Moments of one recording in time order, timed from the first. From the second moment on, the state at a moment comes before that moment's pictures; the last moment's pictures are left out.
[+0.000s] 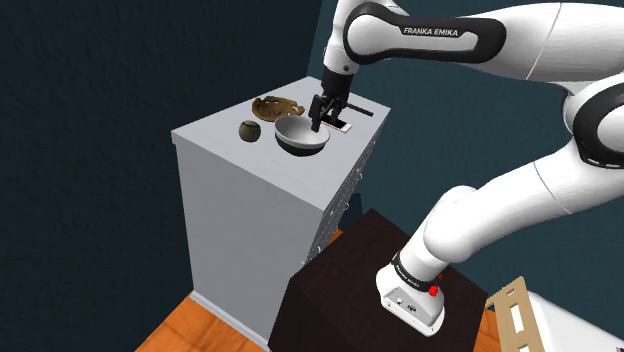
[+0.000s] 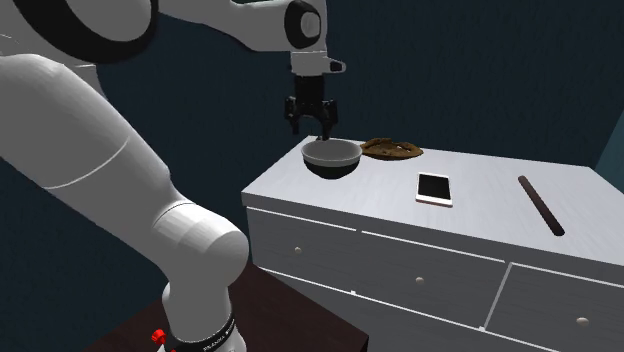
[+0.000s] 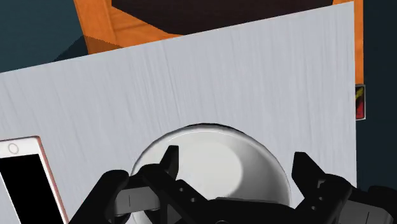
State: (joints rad) arm 0.05 -0.44 0.06 -2.24 0.01 1.80 0.01
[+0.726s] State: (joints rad) arm 0.07 0.00 0.08 -1.87 0.08 1.86 0.02
